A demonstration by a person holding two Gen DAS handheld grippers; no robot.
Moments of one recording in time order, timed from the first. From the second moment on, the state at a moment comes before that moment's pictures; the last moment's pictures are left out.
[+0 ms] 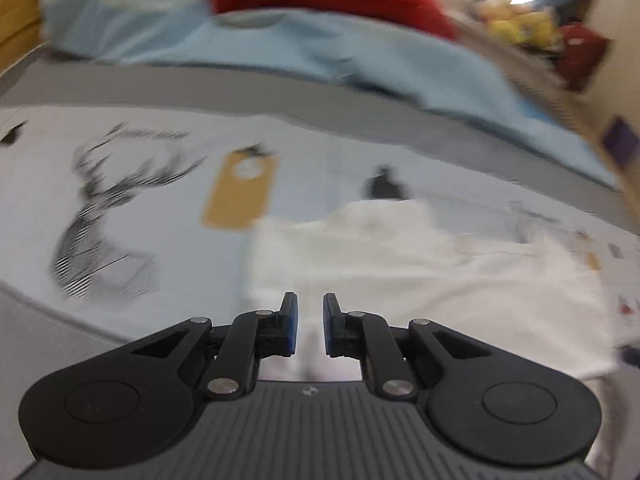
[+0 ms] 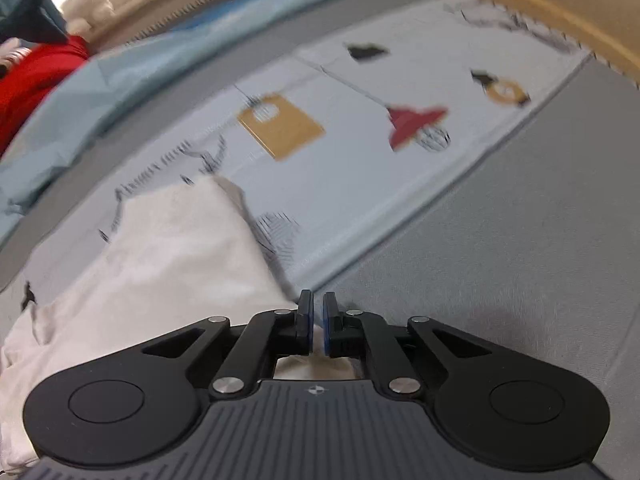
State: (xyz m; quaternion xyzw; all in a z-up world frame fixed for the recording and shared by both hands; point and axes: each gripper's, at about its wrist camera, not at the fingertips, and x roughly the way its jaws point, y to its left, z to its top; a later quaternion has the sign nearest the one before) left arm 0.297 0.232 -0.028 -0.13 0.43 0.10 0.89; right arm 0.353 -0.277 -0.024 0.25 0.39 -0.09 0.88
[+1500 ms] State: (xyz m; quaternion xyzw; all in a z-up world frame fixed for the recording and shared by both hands) left arm 0.045 0.191 -0.073 -0.15 0.63 0.06 0.76; right arm 0.108 -0.327 -0.067 0.13 0.54 0.03 0.83
